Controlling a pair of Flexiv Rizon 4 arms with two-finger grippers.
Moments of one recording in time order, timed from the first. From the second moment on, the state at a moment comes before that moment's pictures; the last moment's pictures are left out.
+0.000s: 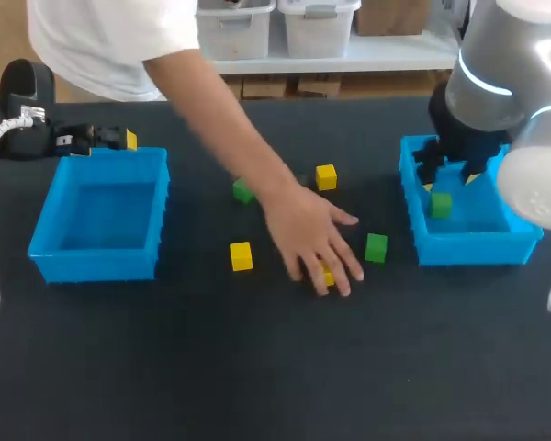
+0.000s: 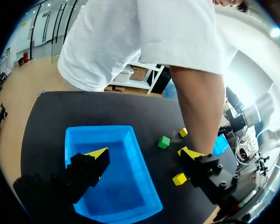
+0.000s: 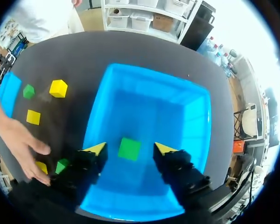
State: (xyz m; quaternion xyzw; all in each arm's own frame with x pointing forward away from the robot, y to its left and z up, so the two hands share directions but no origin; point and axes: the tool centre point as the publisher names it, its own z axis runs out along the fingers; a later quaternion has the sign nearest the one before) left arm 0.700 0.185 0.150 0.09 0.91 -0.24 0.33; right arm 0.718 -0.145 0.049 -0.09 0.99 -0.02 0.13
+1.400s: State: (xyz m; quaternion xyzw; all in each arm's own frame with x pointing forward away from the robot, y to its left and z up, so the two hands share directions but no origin) left arm 0.700 0.185 0.150 0.09 0.91 -0.24 0.33; right arm 0.644 -0.034 0.081 -0.25 0.96 0.04 0.11
